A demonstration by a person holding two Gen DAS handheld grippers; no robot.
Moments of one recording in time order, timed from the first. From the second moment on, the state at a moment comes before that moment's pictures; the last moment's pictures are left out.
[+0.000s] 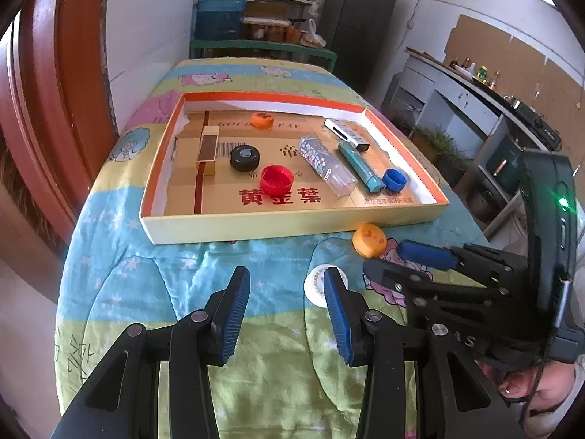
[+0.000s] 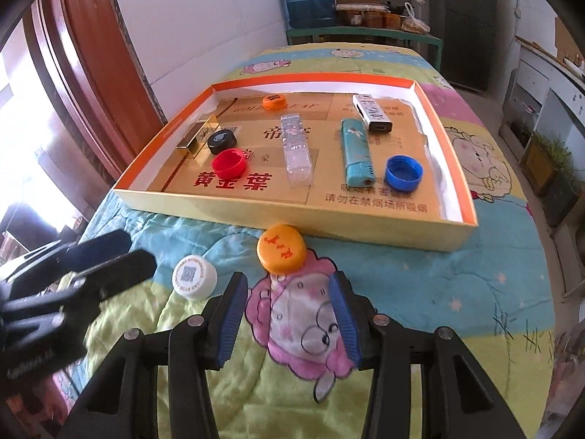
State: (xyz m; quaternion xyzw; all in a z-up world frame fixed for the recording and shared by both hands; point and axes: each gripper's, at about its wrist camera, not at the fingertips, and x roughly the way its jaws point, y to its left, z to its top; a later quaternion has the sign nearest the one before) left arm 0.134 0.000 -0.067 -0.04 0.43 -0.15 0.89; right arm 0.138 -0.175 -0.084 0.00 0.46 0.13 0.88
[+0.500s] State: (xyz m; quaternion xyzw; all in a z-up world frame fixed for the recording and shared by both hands) left arm 0.135 -0.019 -0.075 -0.02 0.44 -0.18 0.88; right arm 0.149 -0.170 -0.085 -0.01 0.45 0.12 0.88
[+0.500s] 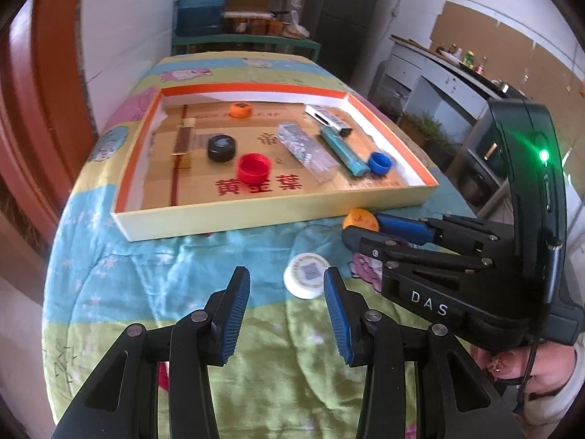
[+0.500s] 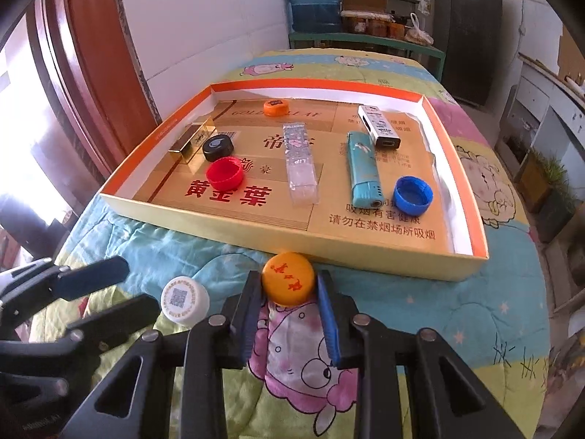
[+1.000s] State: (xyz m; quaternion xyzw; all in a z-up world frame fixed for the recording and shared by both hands) left arm 0.148 -0.045 -0.093 0.02 0.44 -0.16 0.88; right arm 0.130 -0.205 -0.071 0.03 0.44 0.11 0.89
